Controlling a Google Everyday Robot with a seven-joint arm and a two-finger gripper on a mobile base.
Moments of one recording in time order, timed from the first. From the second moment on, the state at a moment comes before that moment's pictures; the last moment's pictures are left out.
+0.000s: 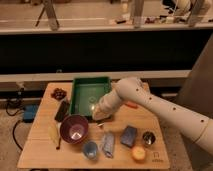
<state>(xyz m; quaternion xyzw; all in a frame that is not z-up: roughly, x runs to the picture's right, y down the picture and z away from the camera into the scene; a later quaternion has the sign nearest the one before) -0.051 0.136 0.719 -0.04 -0.45 -0.54 0.71</state>
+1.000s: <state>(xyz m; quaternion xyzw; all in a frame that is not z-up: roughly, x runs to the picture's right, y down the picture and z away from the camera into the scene) -0.060 0.193 0.738 -0.02 -0.43 -0.58 0.69</state>
